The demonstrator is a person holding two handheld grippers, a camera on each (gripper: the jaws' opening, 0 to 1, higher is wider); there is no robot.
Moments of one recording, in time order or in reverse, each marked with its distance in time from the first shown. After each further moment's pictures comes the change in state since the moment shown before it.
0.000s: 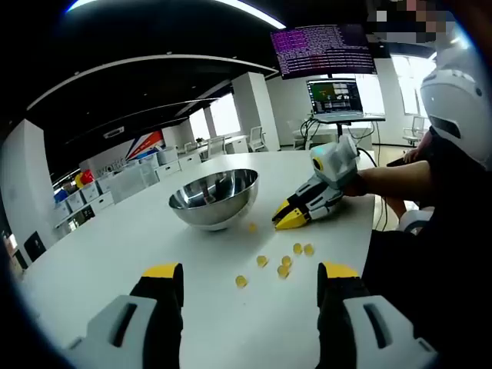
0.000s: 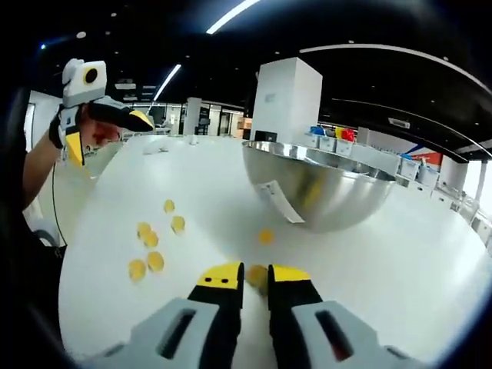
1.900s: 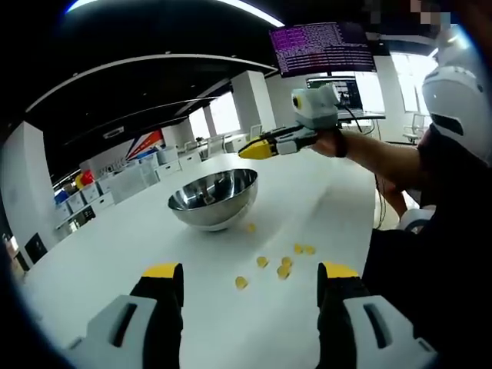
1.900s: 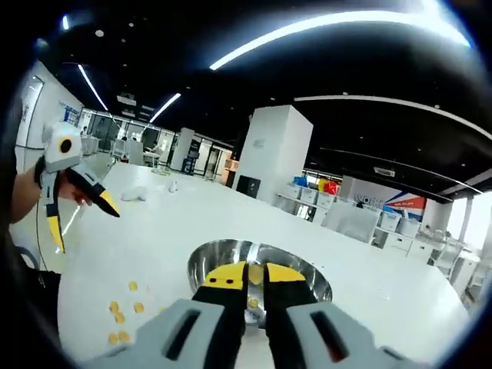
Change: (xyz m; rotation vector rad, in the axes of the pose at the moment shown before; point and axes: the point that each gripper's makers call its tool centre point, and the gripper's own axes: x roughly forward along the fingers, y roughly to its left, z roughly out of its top) left arm 0.001 -0.003 0.003 0.009 0.007 0.000; right arm -0.001 -0.071 0.129 -0.097 -0.230 -0.109
